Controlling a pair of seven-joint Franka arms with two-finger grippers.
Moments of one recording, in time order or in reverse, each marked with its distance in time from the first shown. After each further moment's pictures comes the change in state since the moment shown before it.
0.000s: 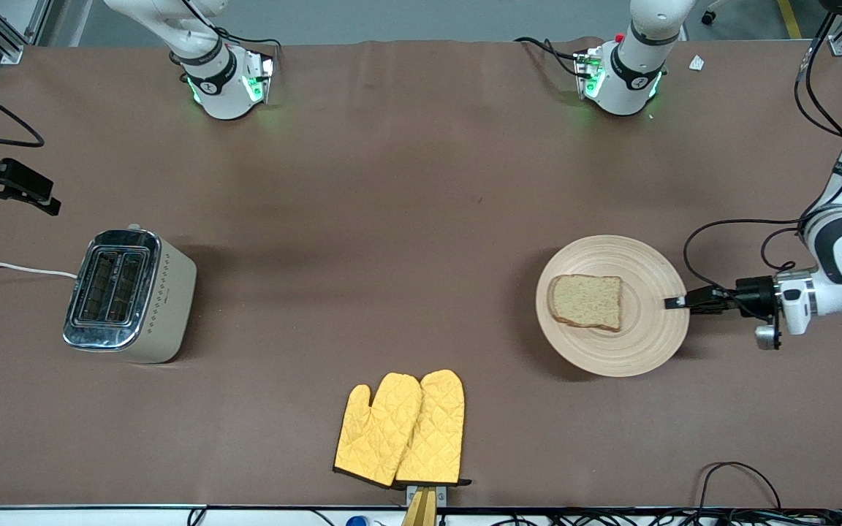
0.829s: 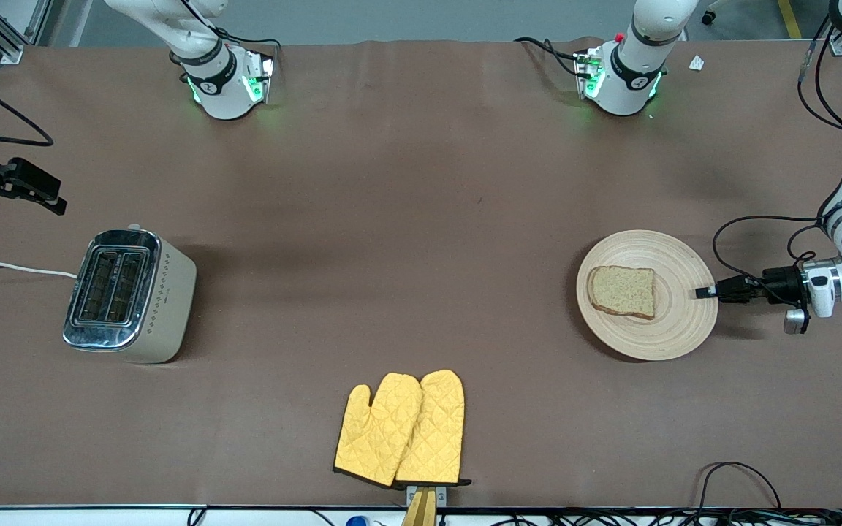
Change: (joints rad) left arm 0.055 0.101 0.092 0.082 0.027 -0.084 0.130; right arm -0.001 0.000 0.021 0.000 -0.021 -0.002 0.000
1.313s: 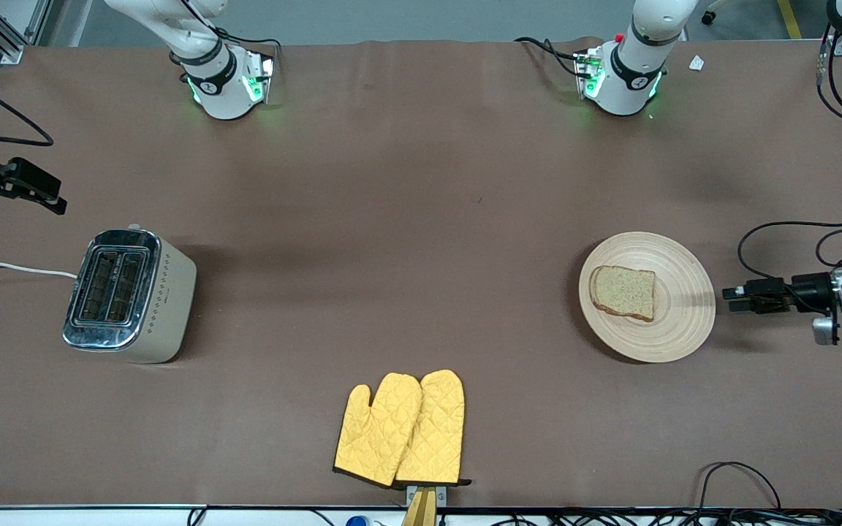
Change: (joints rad) left arm -0.028 -0.011 -0.024 0.164 0.150 -0.093 -0.075; right arm 0.000 0.000 0.001 0.000 0.000 -0.001 0.000
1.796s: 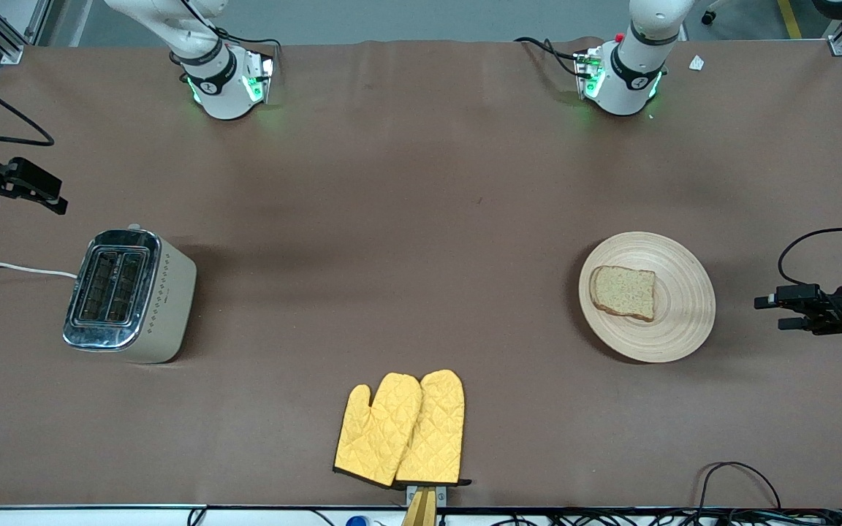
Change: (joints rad) left arm -0.163 -0.158 -0.049 0.151 0.265 -0.047 -0.101; right arm 0.000 0.000 0.002 0.000 0.000 -0.001 0.000
